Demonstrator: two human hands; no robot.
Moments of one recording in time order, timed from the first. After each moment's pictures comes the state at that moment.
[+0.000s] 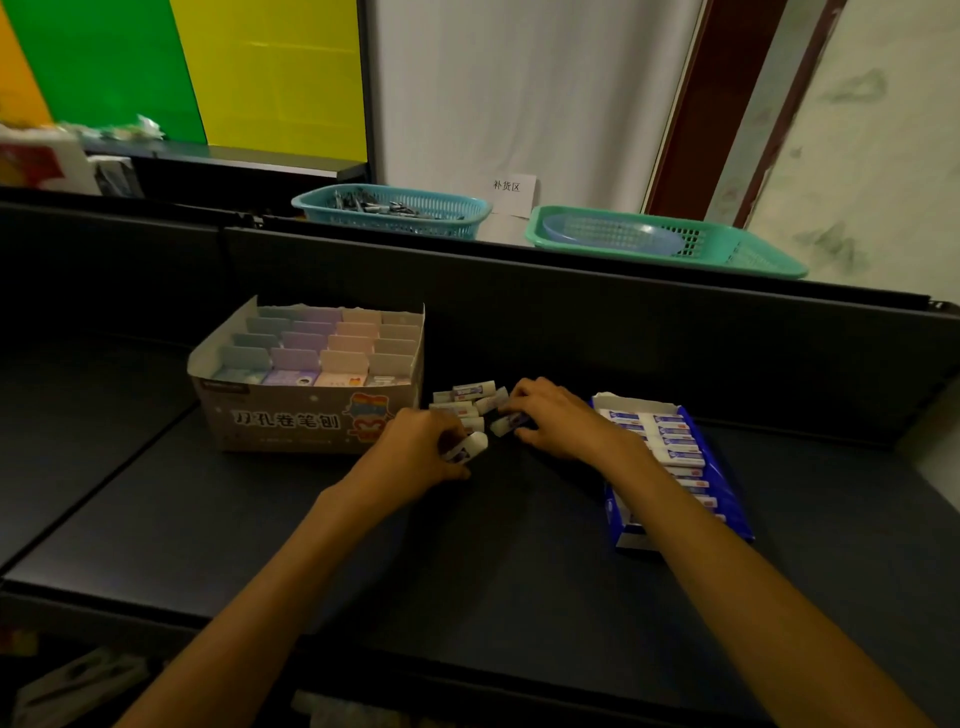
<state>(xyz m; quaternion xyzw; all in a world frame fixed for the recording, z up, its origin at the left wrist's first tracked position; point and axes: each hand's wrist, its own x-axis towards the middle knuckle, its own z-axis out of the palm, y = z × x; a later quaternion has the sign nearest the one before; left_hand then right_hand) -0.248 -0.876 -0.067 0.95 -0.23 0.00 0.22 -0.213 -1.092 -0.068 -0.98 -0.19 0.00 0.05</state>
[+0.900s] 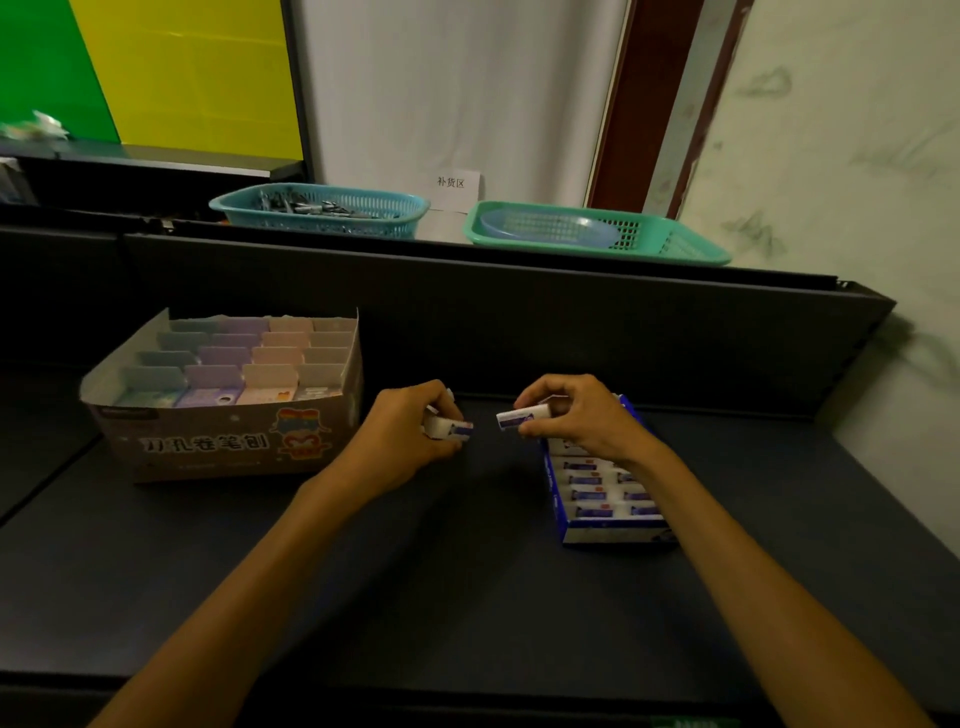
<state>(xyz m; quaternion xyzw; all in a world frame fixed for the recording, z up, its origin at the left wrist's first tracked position) -0.242 -0.916 -0.052 0.88 -0.30 0.05 0.37 -0.258 -1.160 -0.051 -0.89 -0.12 -0.02 0.45</state>
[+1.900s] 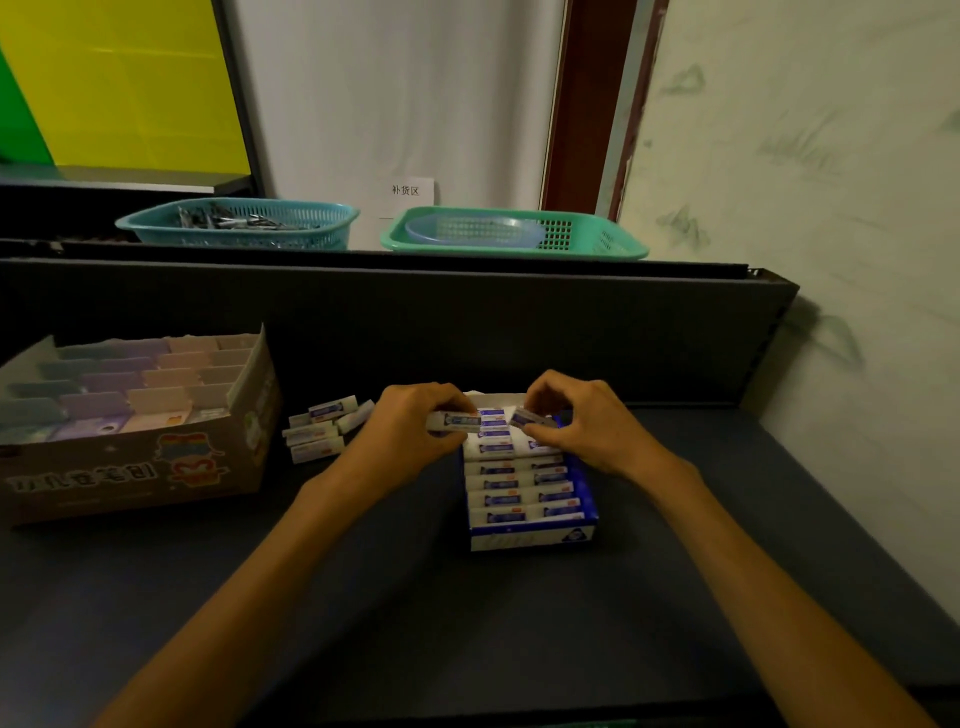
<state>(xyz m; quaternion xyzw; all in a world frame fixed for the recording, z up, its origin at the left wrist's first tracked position) -0.253 -1.013 -0.040 0.89 -0.36 0.10 0.26 -0.297 -1.241 -0.044 -0.93 -0.12 -0.11 0.32</state>
